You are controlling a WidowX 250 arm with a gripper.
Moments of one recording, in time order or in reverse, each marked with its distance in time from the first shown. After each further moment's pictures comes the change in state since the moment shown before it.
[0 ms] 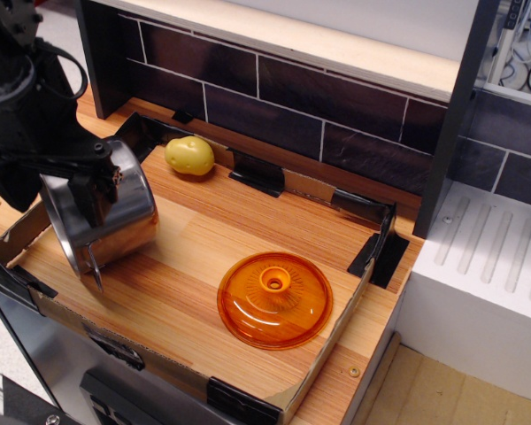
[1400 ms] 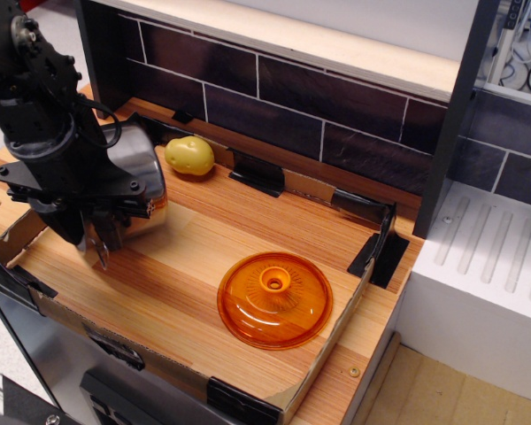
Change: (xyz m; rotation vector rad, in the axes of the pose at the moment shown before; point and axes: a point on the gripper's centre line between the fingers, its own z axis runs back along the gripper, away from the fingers) arm 0.003 -0.008 -0.038 0.003 -0.033 0.052
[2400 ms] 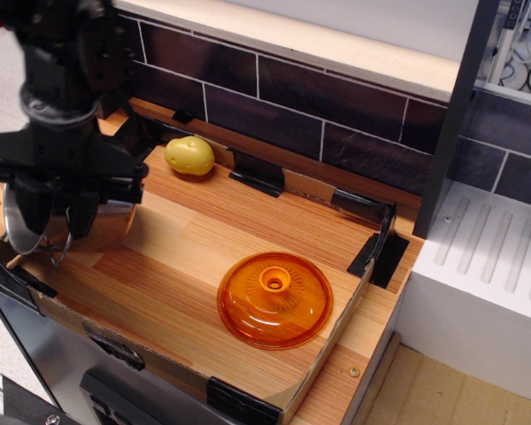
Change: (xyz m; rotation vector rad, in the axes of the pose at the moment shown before) arm -0.007 0.004 0.032 0.361 0.119 0.200
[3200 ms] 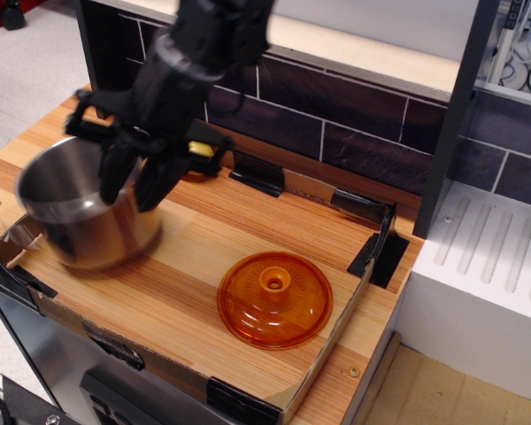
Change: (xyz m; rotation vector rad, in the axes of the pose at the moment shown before) arm 0.011 -0.045 0.026 0.259 0.185 0.149
